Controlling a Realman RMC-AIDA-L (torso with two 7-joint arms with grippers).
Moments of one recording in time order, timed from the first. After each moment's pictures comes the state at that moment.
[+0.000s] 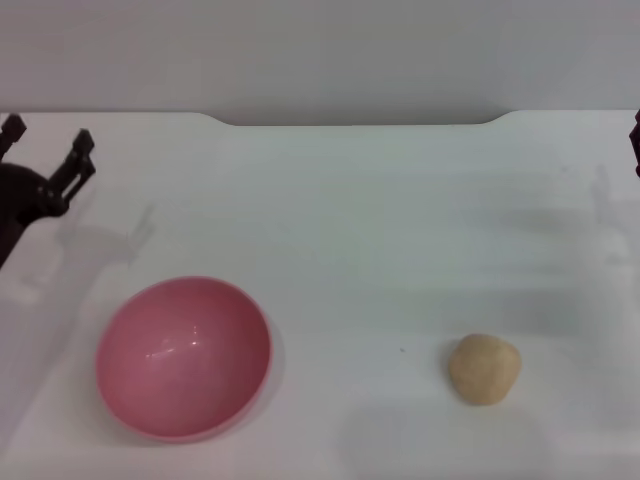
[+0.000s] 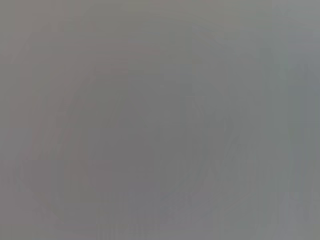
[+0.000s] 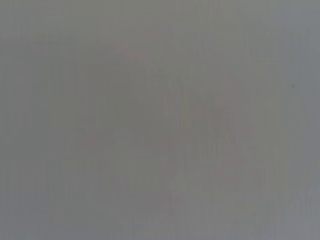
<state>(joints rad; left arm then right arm) -0.36 -2.08 0.95 0.16 0.74 1.31 -0.37 0.56 2.08 -0.39 0.12 -0.84 -1.18 0.18</state>
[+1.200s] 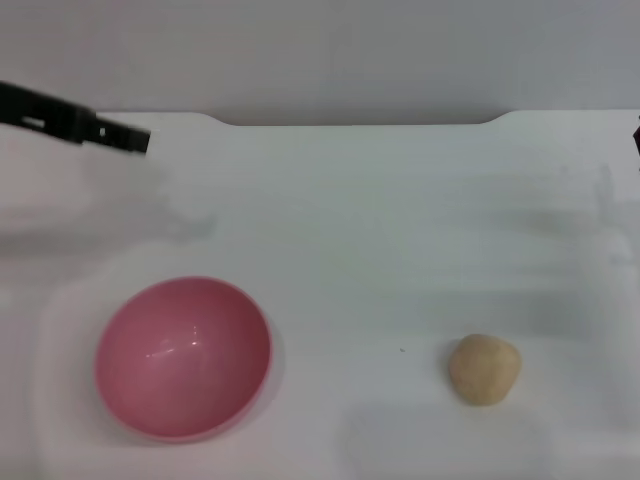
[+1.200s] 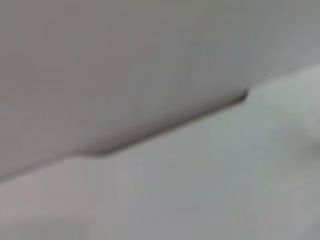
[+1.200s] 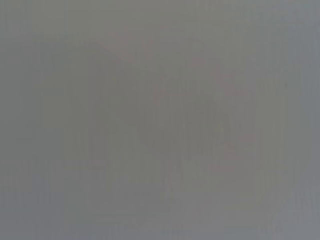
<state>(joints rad) -0.53 -1.91 1.04 1.47 2.27 1.59 -2.58 0.55 2.08 -0.39 0.11 -0.84 -1.18 0.20</state>
